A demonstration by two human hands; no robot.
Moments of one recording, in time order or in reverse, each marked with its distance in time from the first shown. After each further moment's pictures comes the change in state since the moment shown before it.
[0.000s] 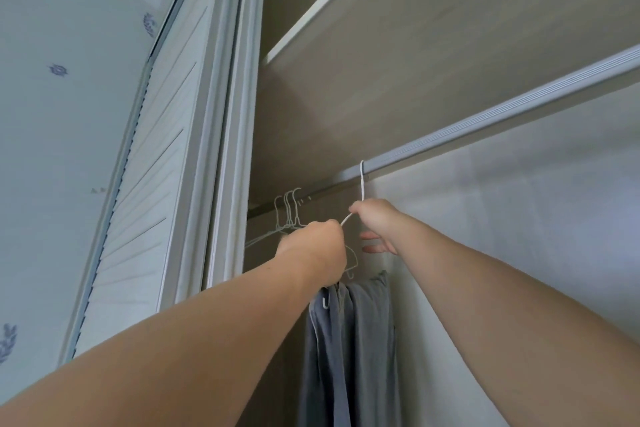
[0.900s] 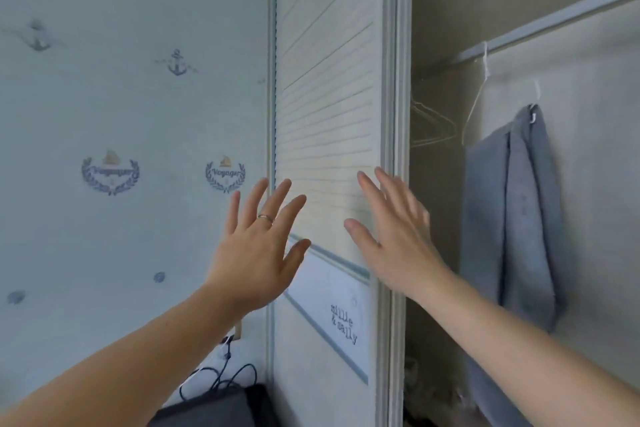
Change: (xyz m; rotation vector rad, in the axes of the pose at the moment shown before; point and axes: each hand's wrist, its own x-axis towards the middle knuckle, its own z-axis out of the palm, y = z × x) left_hand -0.419 -0.189 -0.064 0.225 0.157 0.006; right_hand -0.421 0.046 0.139 -0.606 -0.121 -0.694
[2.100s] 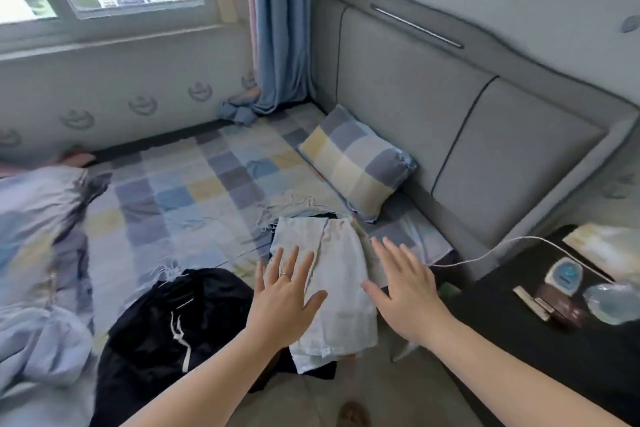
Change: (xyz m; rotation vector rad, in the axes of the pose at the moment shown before) left_hand -0.757 -0.198 -0.188 0.478 -0.704 -1.770; right_hand -0.347 -0.661 0.382 0.700 -1.300 -1.028
